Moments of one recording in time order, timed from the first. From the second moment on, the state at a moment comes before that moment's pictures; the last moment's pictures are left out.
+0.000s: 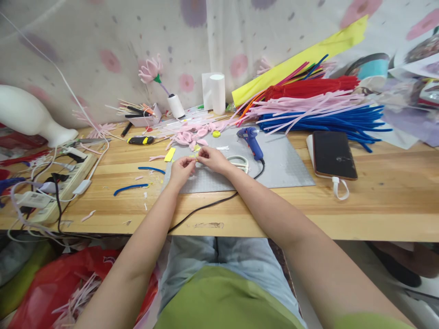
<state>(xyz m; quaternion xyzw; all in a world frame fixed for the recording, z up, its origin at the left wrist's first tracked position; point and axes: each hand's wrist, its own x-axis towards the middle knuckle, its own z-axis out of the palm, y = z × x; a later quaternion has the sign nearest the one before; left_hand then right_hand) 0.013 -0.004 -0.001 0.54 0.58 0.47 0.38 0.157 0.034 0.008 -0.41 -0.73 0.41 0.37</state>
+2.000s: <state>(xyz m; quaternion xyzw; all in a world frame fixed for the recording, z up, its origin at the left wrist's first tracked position) 0.024 -0.002 0.011 0.38 0.55 0.59 0.45 0.143 0.021 0.016 -0.43 -0.49 0.58 0.49</state>
